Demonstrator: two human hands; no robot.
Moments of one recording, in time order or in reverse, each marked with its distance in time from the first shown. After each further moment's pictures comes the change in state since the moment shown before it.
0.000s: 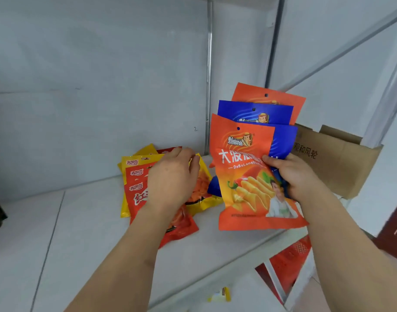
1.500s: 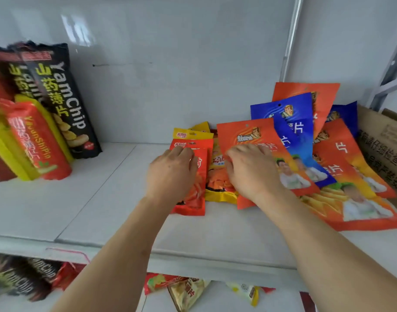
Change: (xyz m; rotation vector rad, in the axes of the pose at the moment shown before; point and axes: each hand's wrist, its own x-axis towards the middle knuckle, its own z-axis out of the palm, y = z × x) left_hand -0.040 0.013 -0.003 0.627 -0.035 -0.248; right_hand 0.032 0.035 0.095 -1.243 -0.414 -1.156
